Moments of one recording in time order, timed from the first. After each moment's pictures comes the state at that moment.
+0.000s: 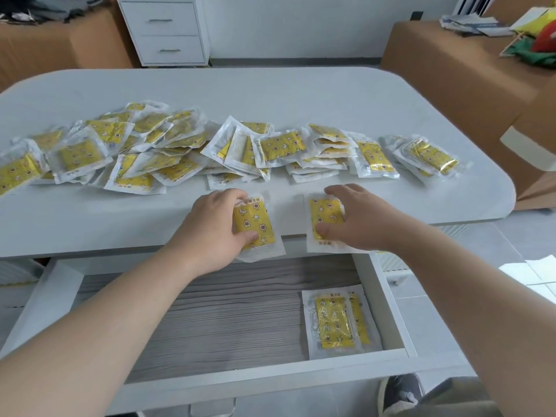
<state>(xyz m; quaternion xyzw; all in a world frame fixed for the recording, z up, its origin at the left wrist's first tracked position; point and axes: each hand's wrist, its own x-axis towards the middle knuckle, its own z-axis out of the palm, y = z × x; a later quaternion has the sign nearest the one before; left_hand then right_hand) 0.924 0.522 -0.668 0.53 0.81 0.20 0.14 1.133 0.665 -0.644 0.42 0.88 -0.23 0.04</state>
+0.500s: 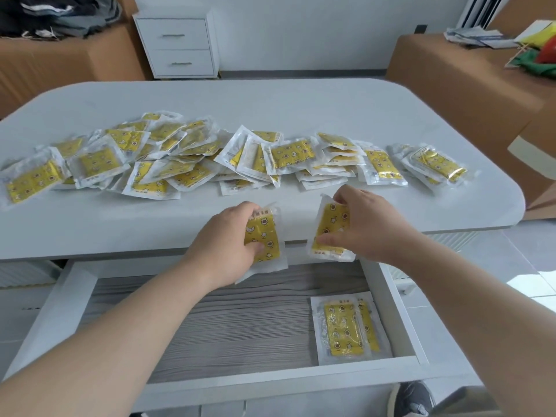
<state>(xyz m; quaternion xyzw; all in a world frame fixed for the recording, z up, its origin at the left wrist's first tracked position) 0.936 0.509 -0.663 0.52 0.81 0.22 0.16 1.128 0.649 -0.642 0.42 0.89 -0.19 -0.04</state>
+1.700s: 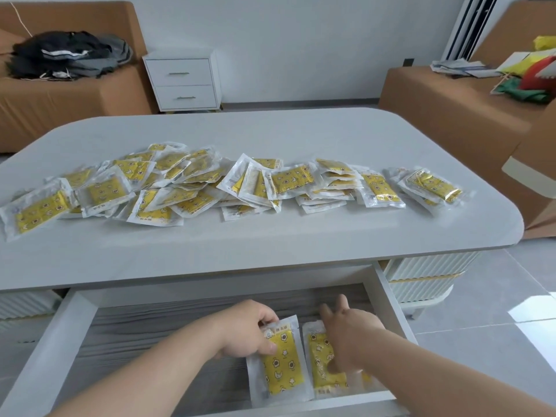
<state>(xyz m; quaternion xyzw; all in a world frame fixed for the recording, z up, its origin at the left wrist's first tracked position) 0.947 0.492 -0.729 0.48 0.73 0.08 0.48 1.131 0.595 -0.753 0.37 0.87 -0.05 0.33</state>
